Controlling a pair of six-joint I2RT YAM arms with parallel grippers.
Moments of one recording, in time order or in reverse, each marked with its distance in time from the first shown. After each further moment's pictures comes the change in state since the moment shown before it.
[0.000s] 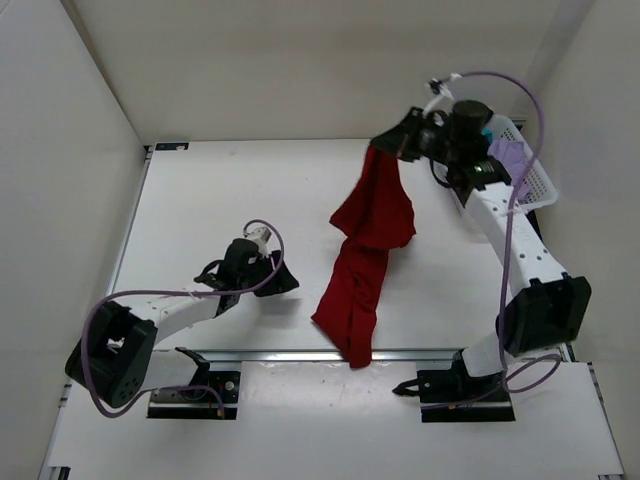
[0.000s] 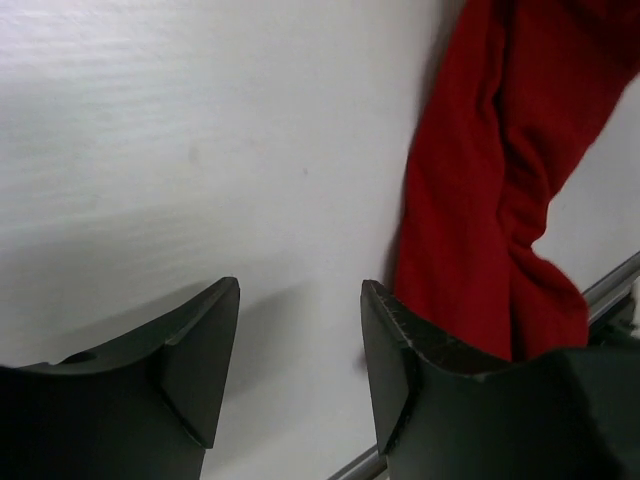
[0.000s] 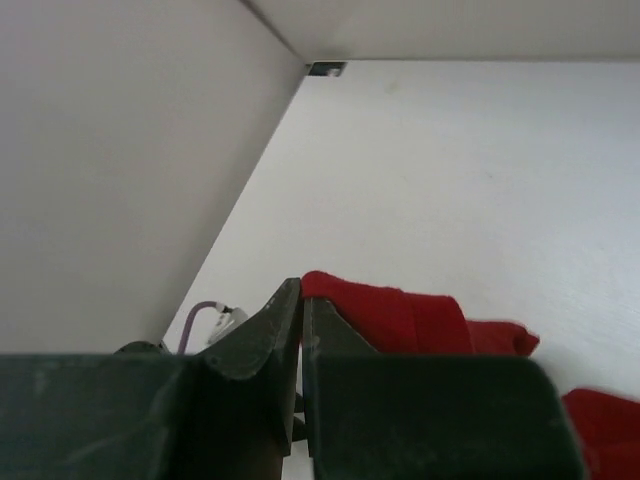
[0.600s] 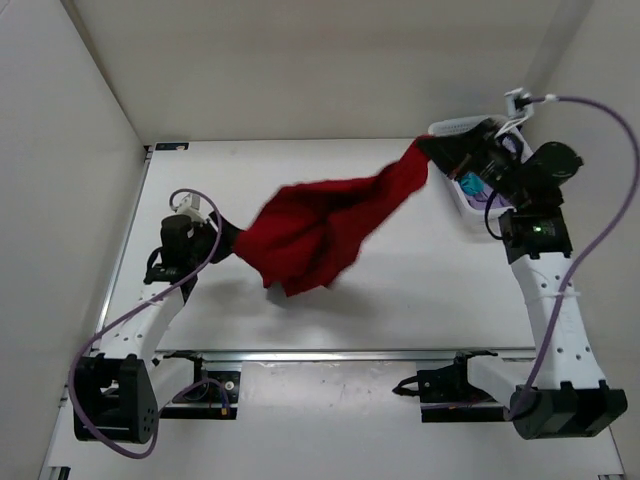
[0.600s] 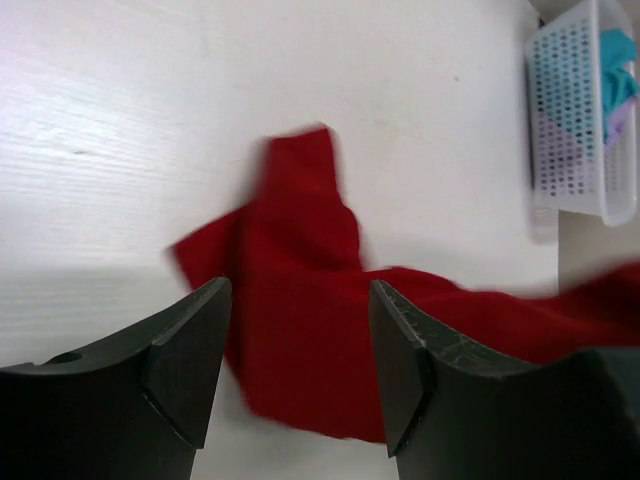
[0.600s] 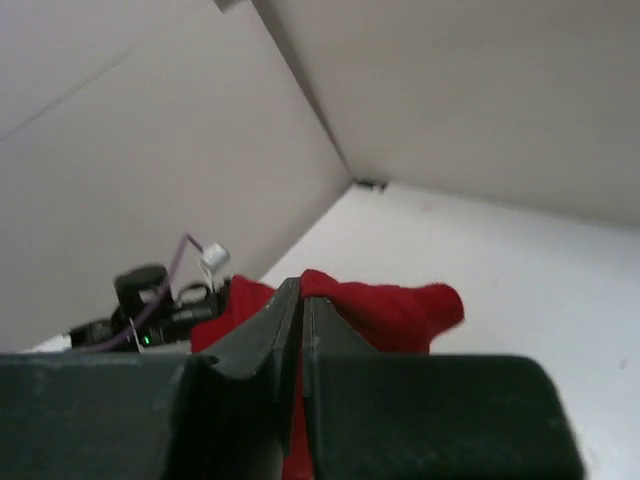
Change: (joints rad) left arm 0.498 -0.217 0.086 -0.100 0.125 -0.004; right arm -0.112 -0.378 -0.074 0.138 -0.103 0.040
